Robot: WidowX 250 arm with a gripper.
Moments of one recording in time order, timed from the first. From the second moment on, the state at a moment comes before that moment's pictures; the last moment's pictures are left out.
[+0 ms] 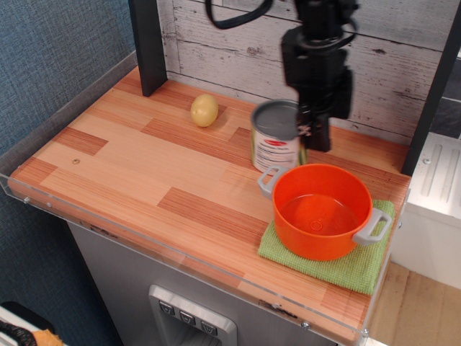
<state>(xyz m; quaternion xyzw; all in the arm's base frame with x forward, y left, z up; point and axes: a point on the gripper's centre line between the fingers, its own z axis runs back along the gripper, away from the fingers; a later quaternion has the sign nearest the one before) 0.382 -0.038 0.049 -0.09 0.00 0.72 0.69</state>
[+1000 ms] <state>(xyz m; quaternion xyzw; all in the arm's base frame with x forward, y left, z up) 0.341 0.036 0.035 -0.08 0.00 0.77 0.63</state>
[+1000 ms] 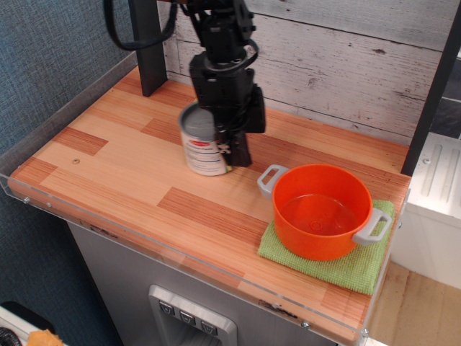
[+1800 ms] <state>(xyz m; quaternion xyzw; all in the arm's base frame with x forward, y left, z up) 0.293 0.099 0.034 -0.08 0.04 0.76 0.64</state>
